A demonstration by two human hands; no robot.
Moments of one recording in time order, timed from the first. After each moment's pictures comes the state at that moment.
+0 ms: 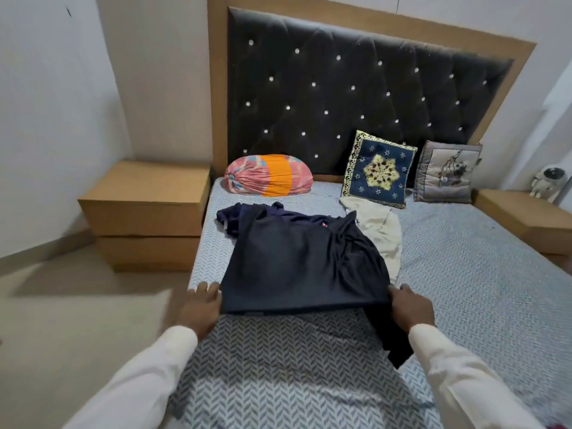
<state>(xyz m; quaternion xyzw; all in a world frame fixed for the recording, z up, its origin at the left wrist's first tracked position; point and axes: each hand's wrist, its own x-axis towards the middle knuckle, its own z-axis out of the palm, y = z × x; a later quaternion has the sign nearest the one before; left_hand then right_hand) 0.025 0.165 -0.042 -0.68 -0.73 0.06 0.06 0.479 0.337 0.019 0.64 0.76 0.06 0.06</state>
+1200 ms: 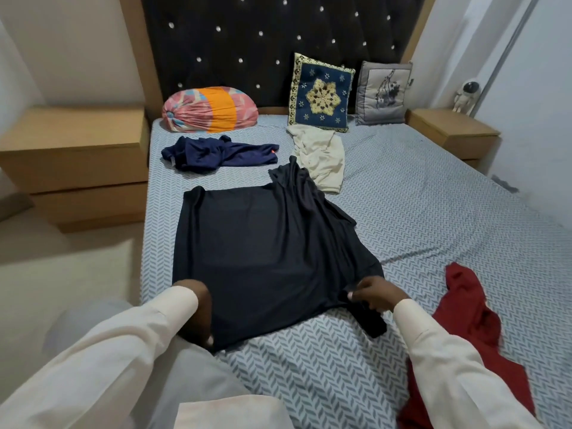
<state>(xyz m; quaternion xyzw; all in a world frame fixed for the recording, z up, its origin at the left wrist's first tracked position) 0.192 0.035 0.018 -0.60 -0.58 0.49 -0.24 0.581 0.128 -0.061 0.73 0.58 -0.36 0.03</state>
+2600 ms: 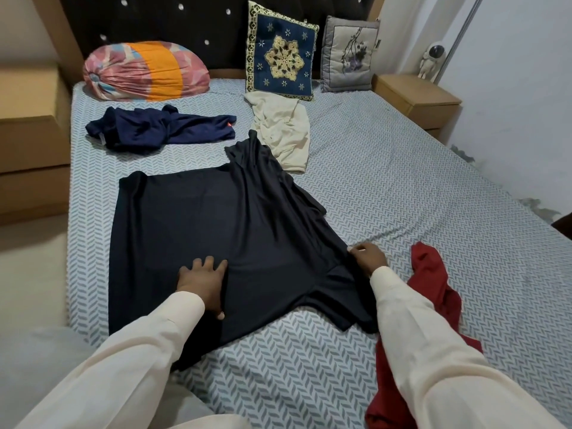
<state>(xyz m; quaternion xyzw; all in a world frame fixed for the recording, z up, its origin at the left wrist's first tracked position) 0.251 0.120 -0.082 -0.71 -0.66 0.22 -0.15 0.643 0.202 -0.083 0.81 0.49 -0.29 -0.14</state>
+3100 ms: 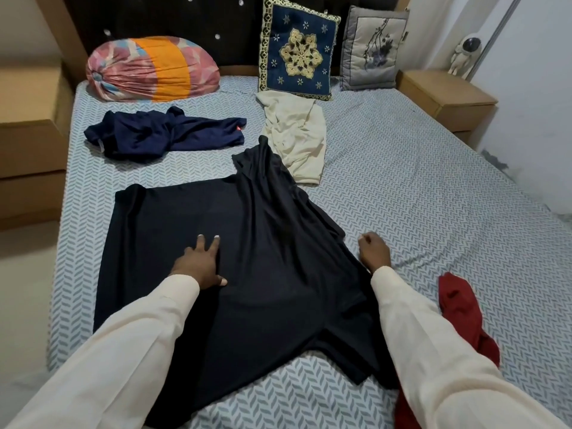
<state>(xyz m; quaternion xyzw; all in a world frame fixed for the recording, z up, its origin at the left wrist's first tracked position) 0.223 0.237 -0.083 -0.63 -0.72 0.13 -0.24 0.620 0.306 -0.092 0.79 0.48 -0.29 -0.25</state>
